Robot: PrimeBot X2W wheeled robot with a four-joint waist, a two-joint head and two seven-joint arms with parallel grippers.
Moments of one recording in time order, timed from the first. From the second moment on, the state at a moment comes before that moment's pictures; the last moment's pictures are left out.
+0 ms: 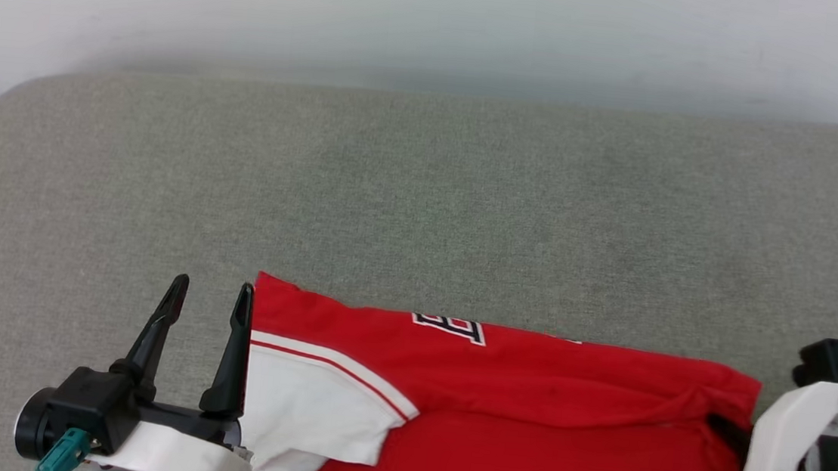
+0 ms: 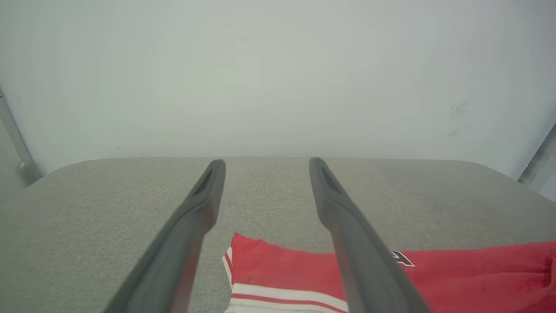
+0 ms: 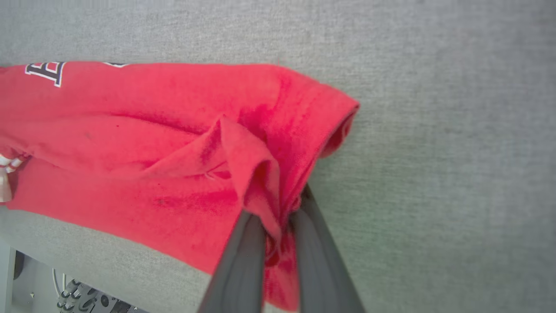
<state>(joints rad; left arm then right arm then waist) 0.03 0.34 -0.26 -0.17 -0.43 0.14 -0.25 -0.18 -0.33 0.04 0.27 0.58 0.13 0.70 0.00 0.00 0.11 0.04</state>
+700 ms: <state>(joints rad) 0.06 0.34 -0.30 -0.17 -0.43 0.15 -0.23 -0.14 -0.10 -0.30 0.13 0.92 0.13 1.14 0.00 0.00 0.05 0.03</state>
